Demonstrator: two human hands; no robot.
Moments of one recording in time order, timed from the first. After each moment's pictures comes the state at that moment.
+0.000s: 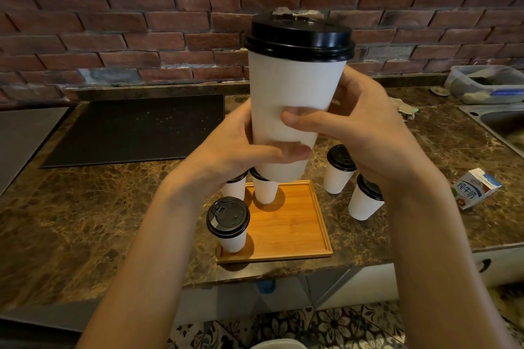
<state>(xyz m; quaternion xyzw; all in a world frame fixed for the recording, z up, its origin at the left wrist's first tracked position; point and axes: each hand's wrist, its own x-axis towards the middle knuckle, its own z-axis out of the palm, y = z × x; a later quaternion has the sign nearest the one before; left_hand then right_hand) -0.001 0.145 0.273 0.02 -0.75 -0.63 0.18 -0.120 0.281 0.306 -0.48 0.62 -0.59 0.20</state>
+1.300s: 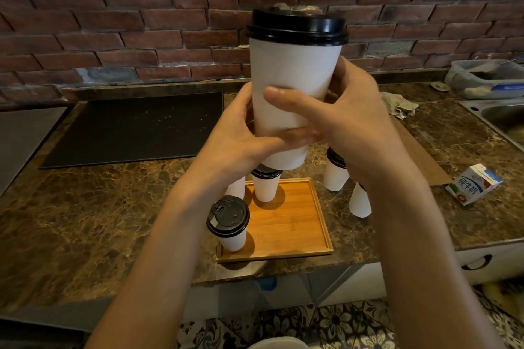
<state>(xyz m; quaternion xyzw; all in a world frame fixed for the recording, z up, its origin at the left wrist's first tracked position) -0.012 0.151 0.266 0.09 -0.75 -0.59 0.28 -0.109 0.266 0.305 -0.41 0.66 -0.61 0.15</state>
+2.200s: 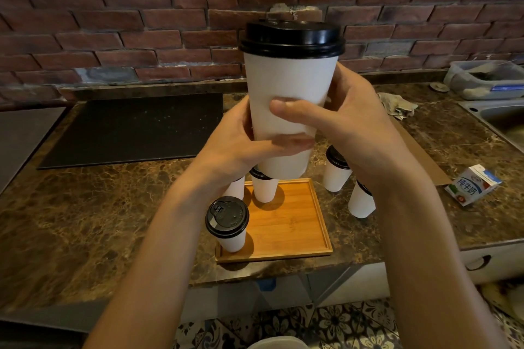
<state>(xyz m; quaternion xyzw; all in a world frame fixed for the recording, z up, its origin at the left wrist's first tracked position) -0.010 0.149 0.265 0.06 -0.73 -0.63 0.24 -0.115 0.272 0.304 -0.45 0.64 -0.59 0.19</state>
